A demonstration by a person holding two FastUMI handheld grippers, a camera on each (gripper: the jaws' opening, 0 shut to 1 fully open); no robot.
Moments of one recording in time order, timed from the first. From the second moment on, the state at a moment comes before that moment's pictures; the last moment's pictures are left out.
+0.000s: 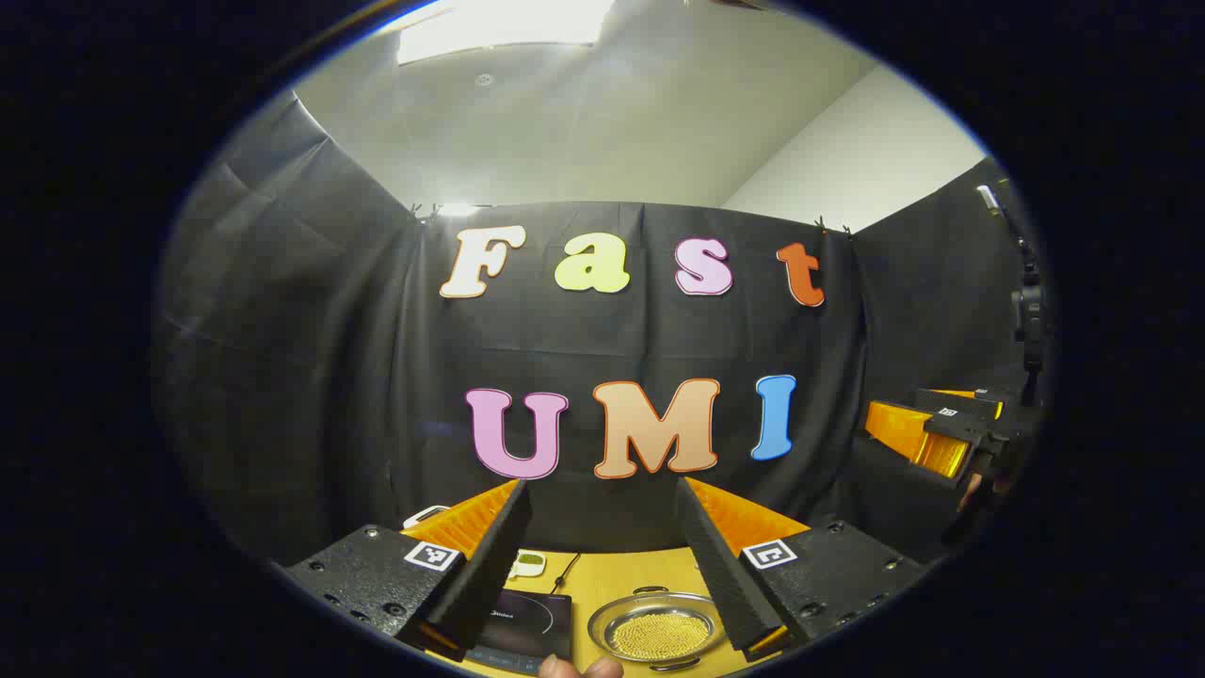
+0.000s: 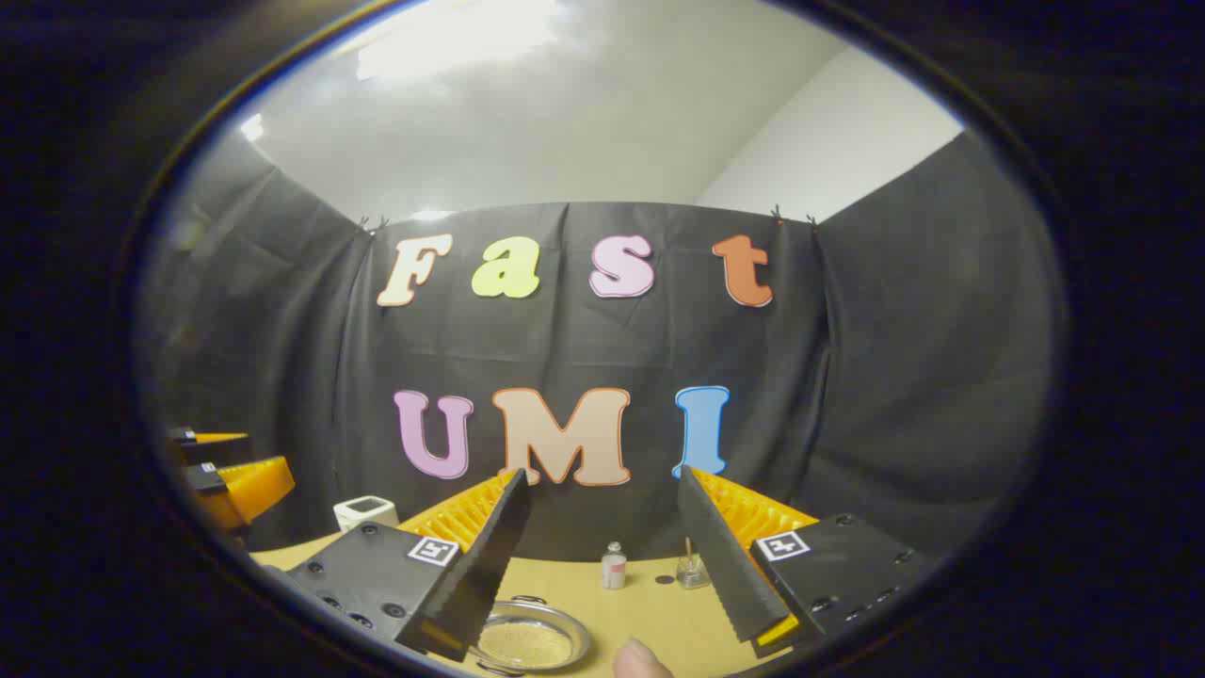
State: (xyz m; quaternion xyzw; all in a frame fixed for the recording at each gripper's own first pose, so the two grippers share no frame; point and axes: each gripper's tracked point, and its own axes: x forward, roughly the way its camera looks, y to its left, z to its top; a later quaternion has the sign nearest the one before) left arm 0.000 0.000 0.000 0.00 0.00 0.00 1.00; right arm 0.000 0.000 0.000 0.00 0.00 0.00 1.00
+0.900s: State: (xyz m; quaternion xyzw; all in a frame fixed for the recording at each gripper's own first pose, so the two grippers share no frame) left arm -0.006 0.005 -0.003 0.01 0.00 0.00 1.00; right arm -0.019 -0.011 0.000 -0.01 0.02 -0.01 1.00
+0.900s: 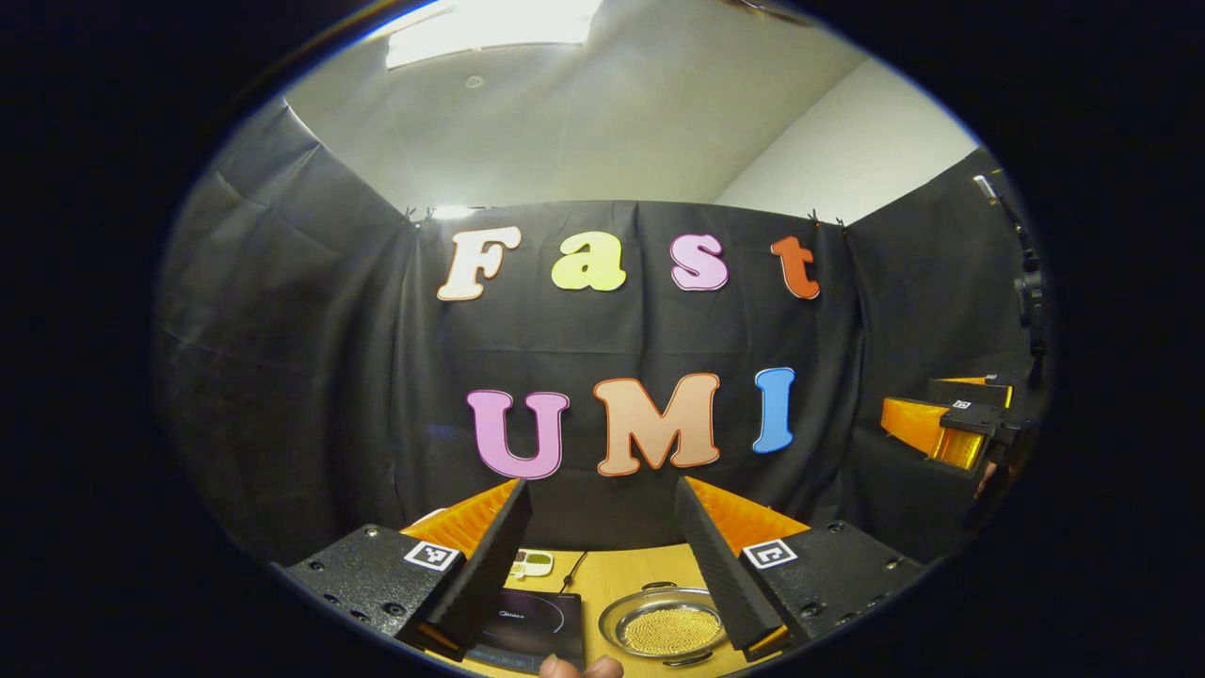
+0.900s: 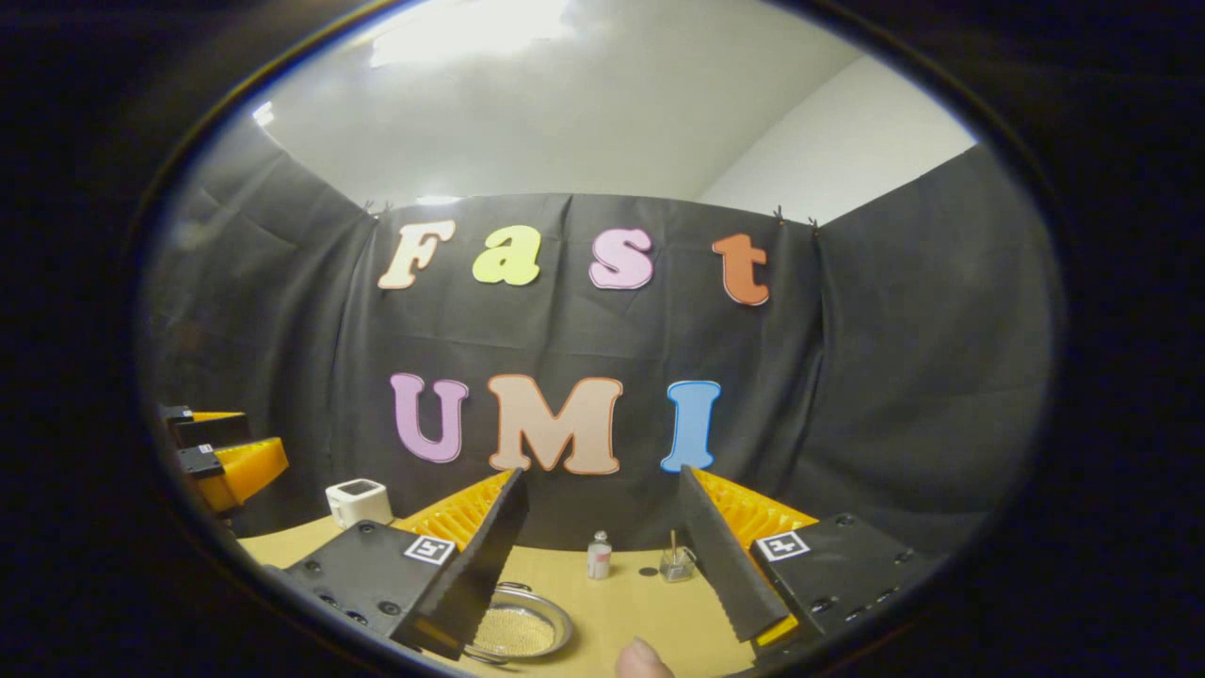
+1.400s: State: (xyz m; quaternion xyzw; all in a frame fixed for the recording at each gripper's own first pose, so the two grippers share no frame) left arm -0.014 0.028 -0.001 0.03 0.00 0.01 1.00; right arm -0.012 0.019 -0.016 -0.02 0.04 0.01 1.00
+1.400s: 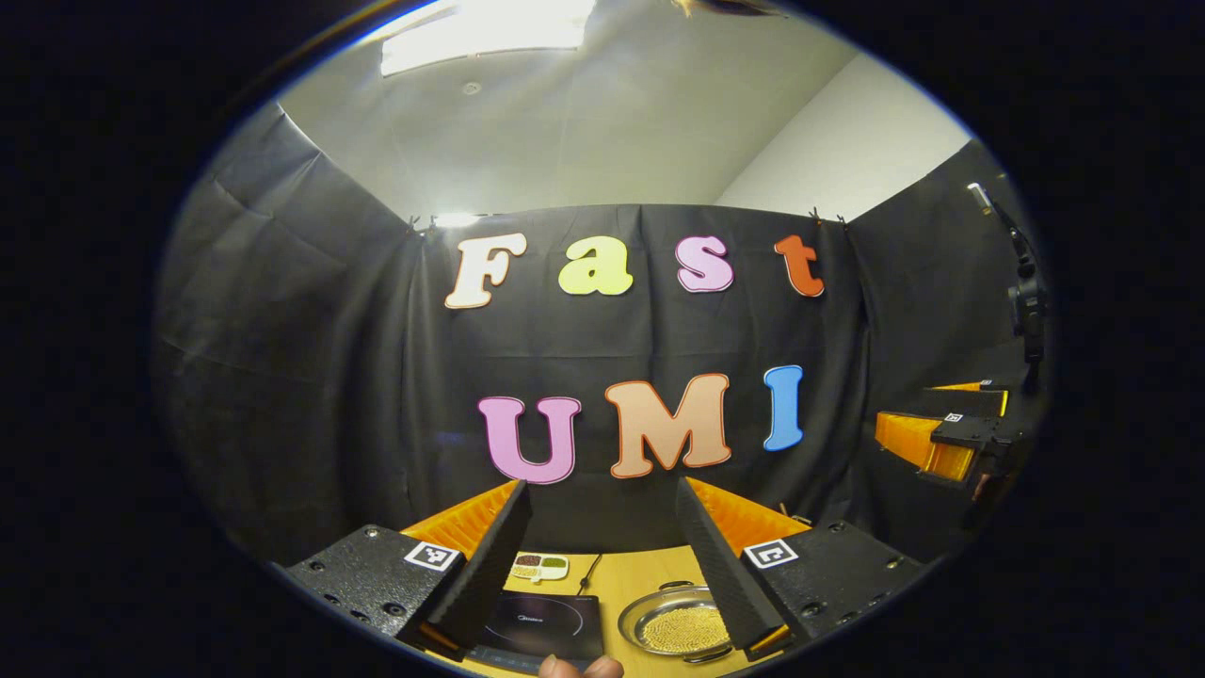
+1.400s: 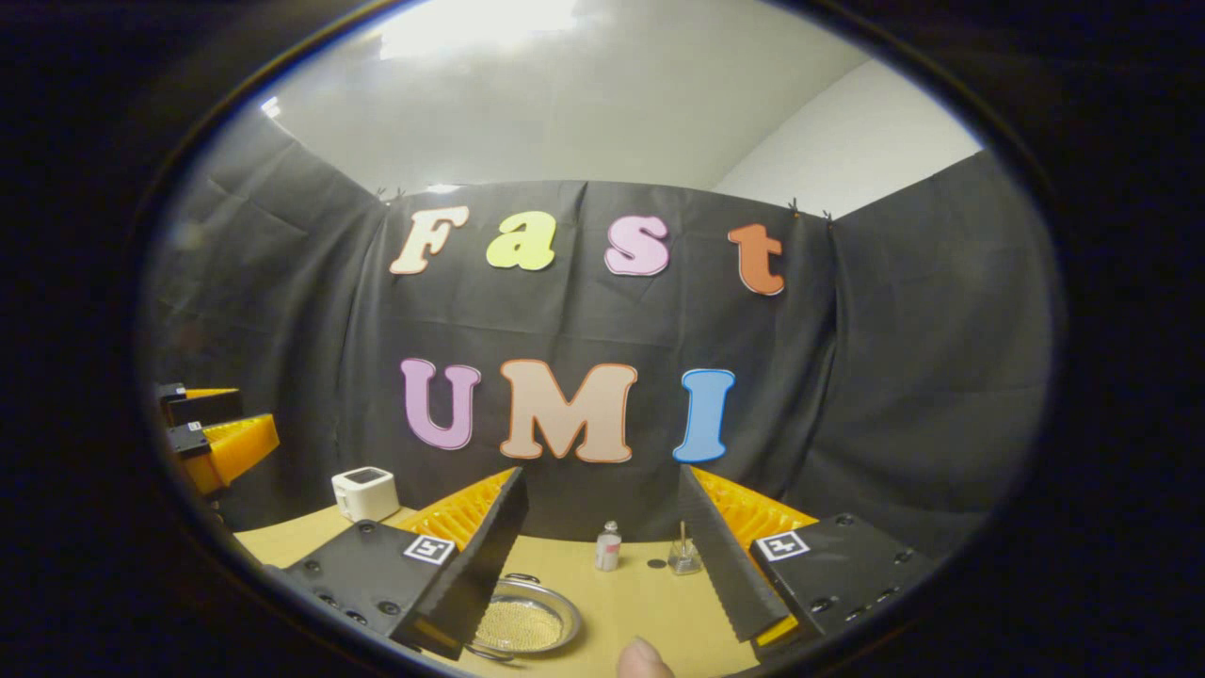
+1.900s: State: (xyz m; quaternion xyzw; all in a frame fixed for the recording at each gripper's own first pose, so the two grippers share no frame) left arm -0.021 0.063 -0.026 0.01 0.02 0.02 1.00; right arm -0.022 0.047 -0.053 -0.02 0.10 0.02 0.99
